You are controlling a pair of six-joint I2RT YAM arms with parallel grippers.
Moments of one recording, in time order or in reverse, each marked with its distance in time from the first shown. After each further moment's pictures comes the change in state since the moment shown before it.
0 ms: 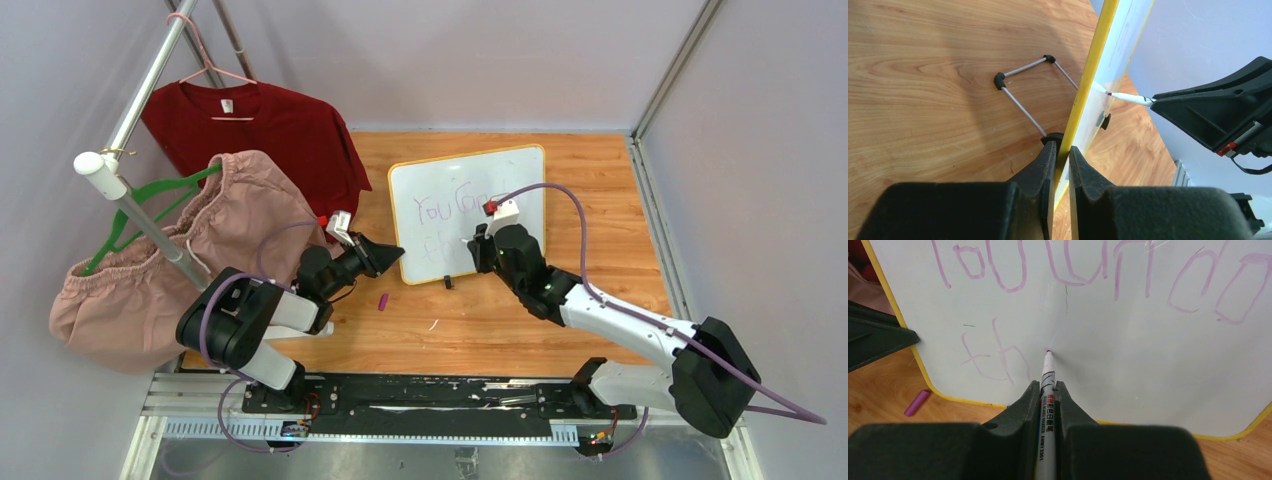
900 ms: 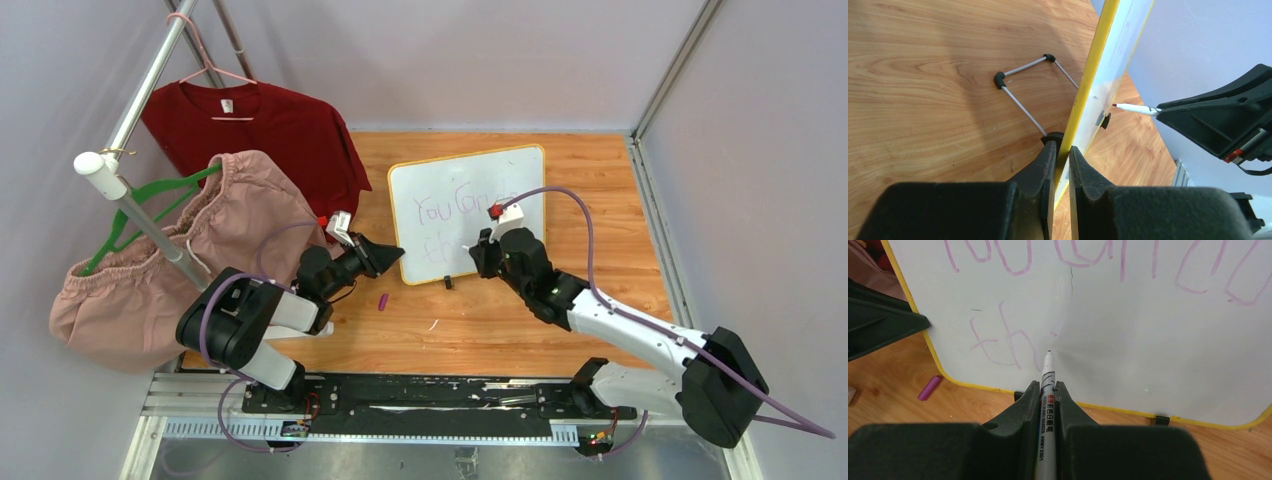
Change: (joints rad) left arm 0.000 0.000 -0.003 0.001 0.001 0.000; right arm -0.007 -0.068 -0.026 -0.044 -0.054 0.033
